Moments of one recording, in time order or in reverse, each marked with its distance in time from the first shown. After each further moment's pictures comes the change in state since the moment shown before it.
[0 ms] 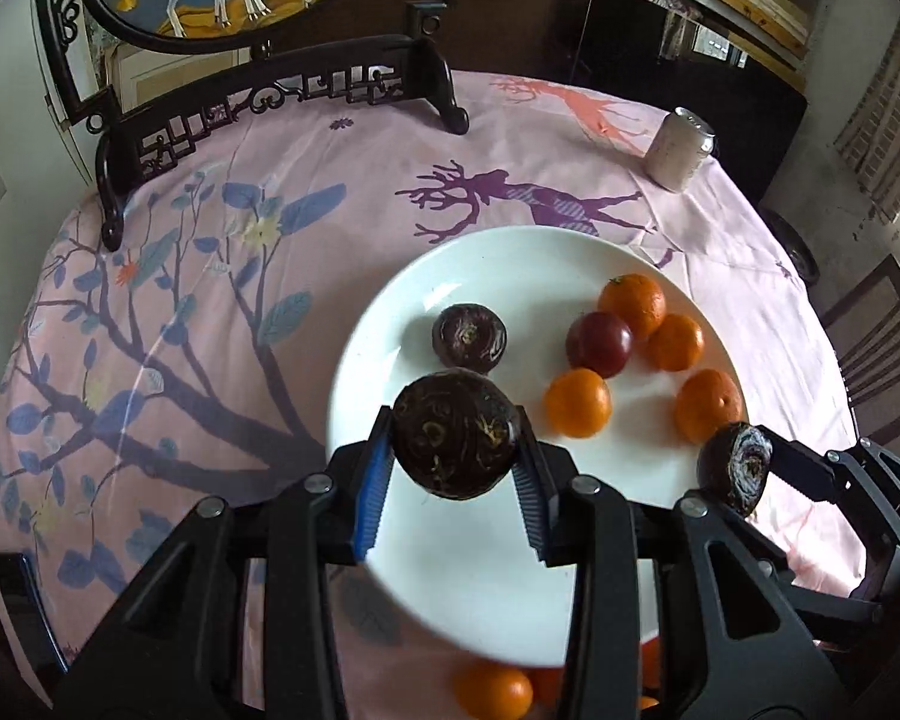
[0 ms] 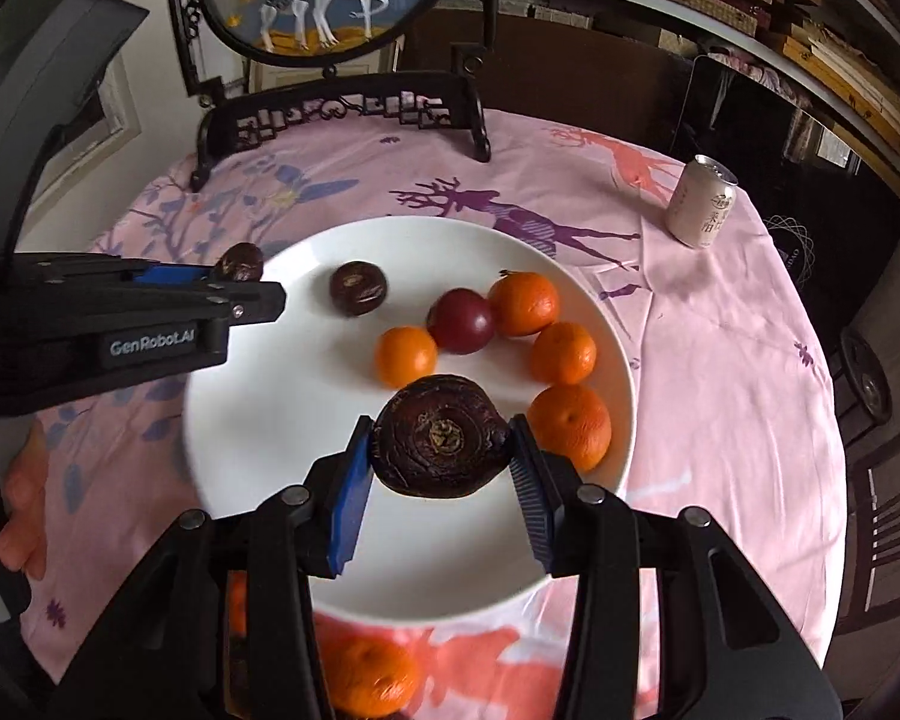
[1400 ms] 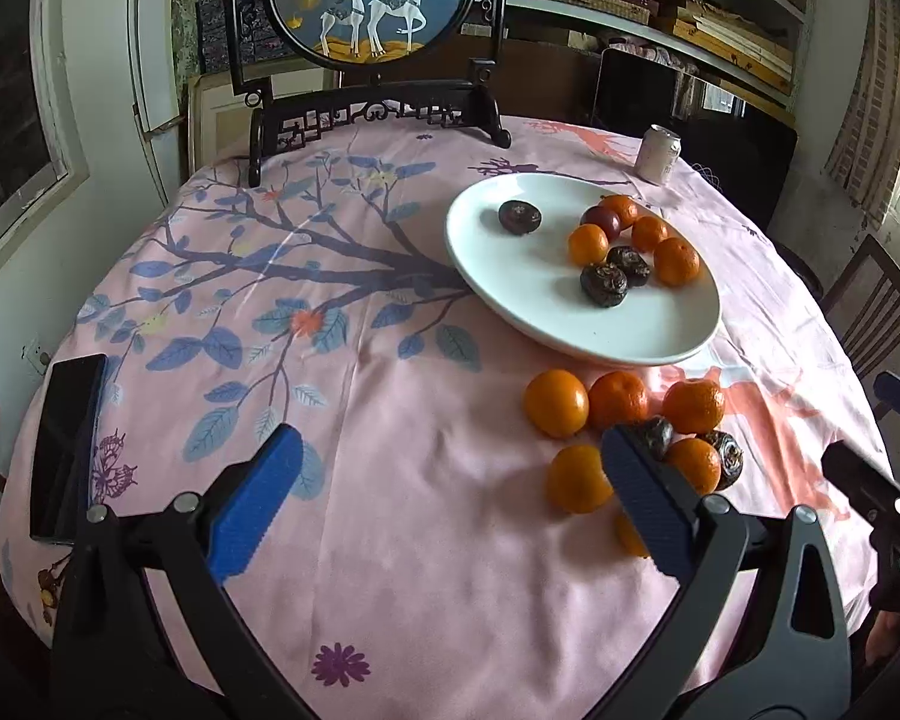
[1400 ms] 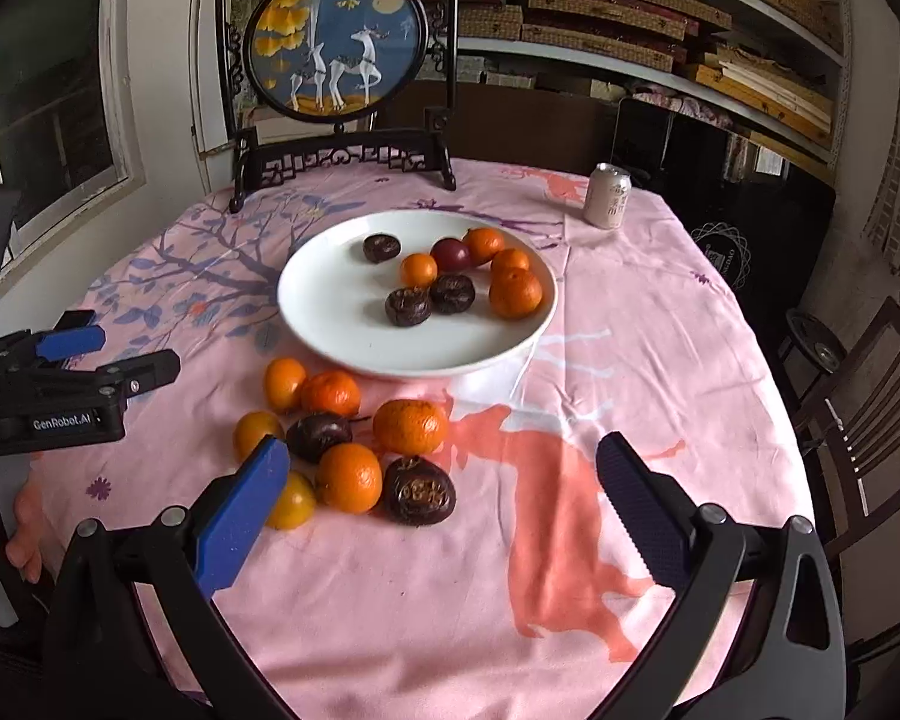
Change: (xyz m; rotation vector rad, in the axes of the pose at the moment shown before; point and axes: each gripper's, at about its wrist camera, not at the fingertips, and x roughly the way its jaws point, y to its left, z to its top) left arm -0.117 0.027 -0.193 -0.023 -0.232 0.076; right arm -0.130 0.029 -0.152 0.071 -0.184 -0.045
